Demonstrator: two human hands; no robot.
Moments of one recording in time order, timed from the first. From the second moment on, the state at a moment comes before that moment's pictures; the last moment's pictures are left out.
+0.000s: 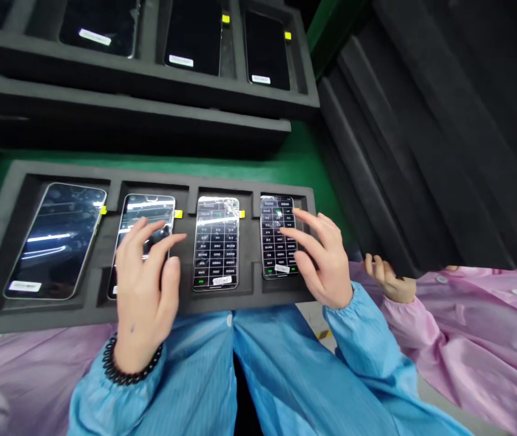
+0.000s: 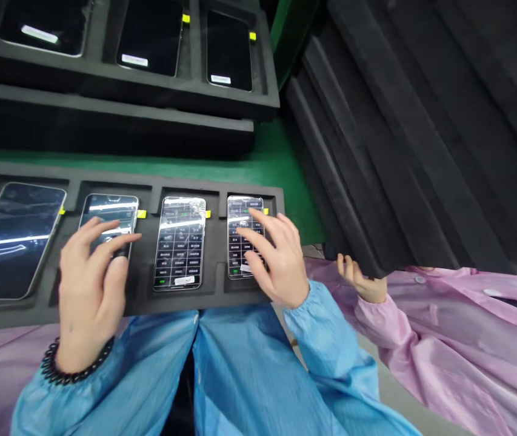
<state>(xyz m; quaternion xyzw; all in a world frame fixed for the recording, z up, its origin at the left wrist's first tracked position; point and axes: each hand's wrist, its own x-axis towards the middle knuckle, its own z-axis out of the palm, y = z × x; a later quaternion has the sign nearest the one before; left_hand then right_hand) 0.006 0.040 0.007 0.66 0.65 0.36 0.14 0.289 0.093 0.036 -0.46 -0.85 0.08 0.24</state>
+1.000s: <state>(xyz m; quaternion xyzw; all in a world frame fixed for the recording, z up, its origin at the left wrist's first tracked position) 0.007 0.029 0.007 0.74 0.61 0.26 0.09 0.315 0.062 0.014 -0.52 -0.80 0.10 0.29</state>
